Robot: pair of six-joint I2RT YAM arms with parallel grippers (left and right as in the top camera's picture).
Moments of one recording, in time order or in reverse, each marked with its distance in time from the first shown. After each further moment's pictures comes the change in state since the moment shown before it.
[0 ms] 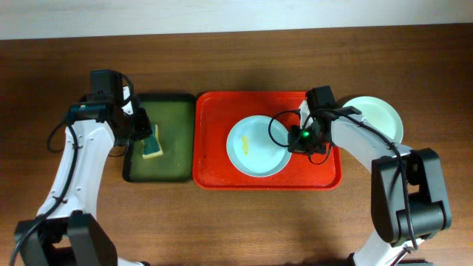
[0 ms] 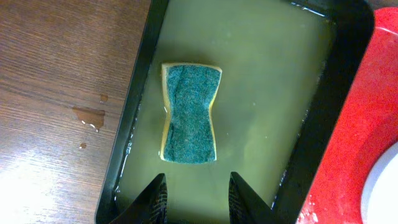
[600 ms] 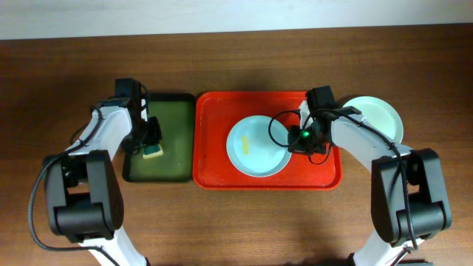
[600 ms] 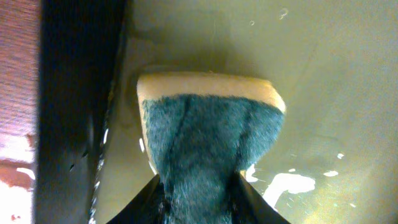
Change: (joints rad) left arm -0.016 0.318 -0.005 0.138 -0.038 0.027; right arm 0.000 0.000 0.000 0.000 0.000 0.000
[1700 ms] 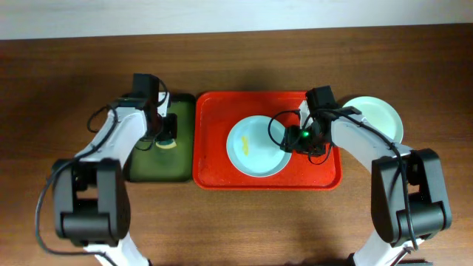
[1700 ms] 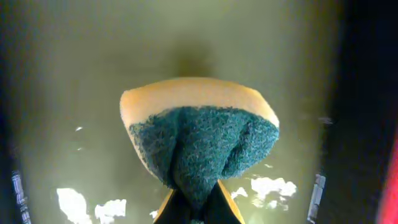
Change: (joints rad) left arm -0.109 -0.053 -0.011 0.072 0.044 0.158; right arm 0.000 0.000 0.000 0.000 -0.011 0.003
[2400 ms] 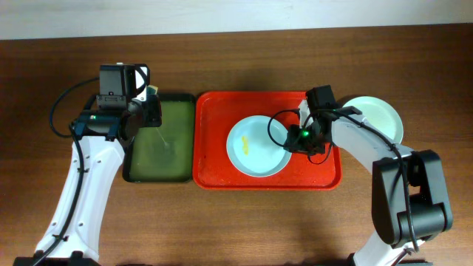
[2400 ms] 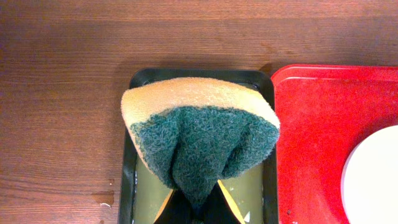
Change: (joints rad) left arm 0.000 -0.413 0.007 -0.027 -0.084 0.000; right arm 0.000 -0.009 0.000 0.004 -0.013 0.001
